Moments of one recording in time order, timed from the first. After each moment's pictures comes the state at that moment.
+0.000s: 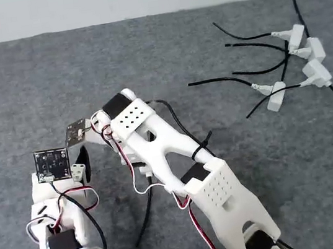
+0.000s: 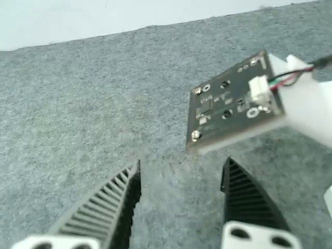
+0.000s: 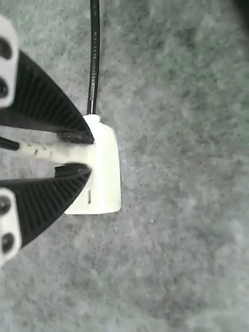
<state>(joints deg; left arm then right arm) -16.8 -81.6 92.5 29.8 -6.8 -43.2 49.8 -40.4 95.5 46.7</state>
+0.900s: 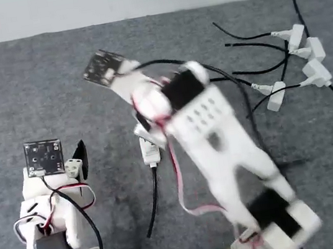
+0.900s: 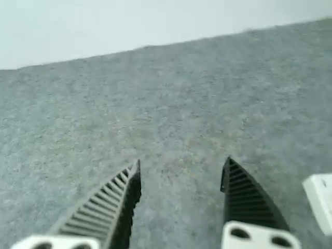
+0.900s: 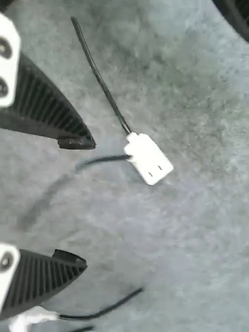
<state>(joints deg) -14.3 -81.5 75.0 49.9 -6.8 -36.5 -3.9 -20.0 100.7 22.5</state>
